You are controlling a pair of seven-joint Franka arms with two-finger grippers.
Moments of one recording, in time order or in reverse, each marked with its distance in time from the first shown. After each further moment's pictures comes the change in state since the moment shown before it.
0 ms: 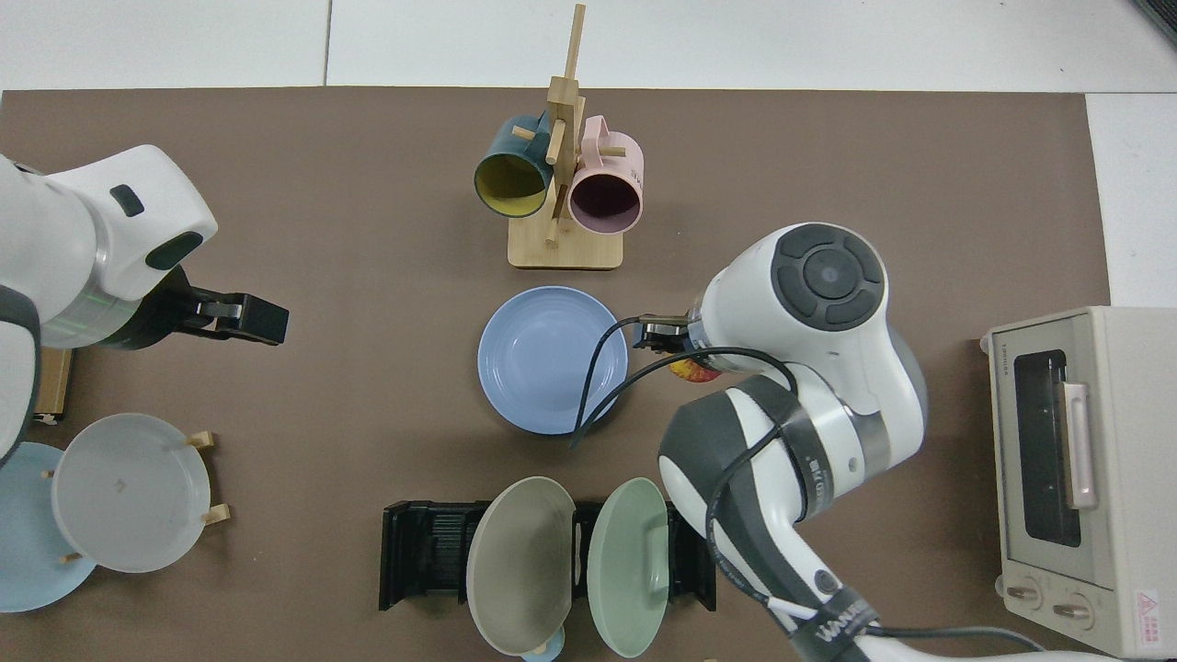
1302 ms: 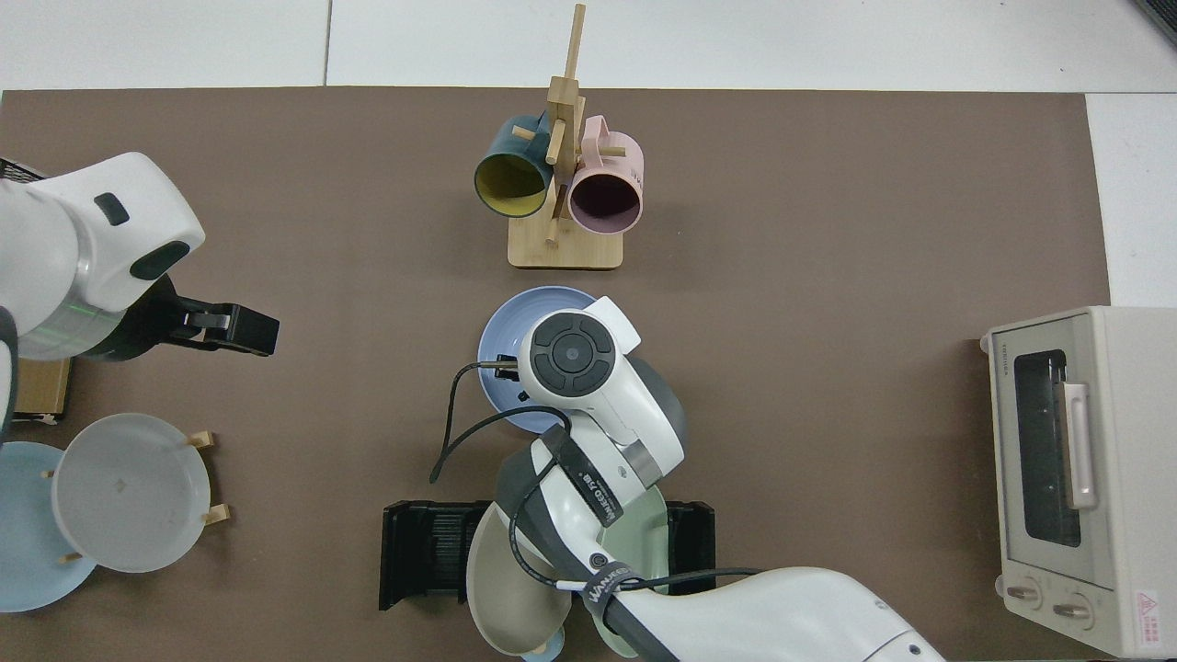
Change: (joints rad) left arm 0.009 -0.019 0.000 0.001 0.001 -0.032 0.005; right arm 0.217 0.328 -0.004 0.126 -0.007 0.243 0.200
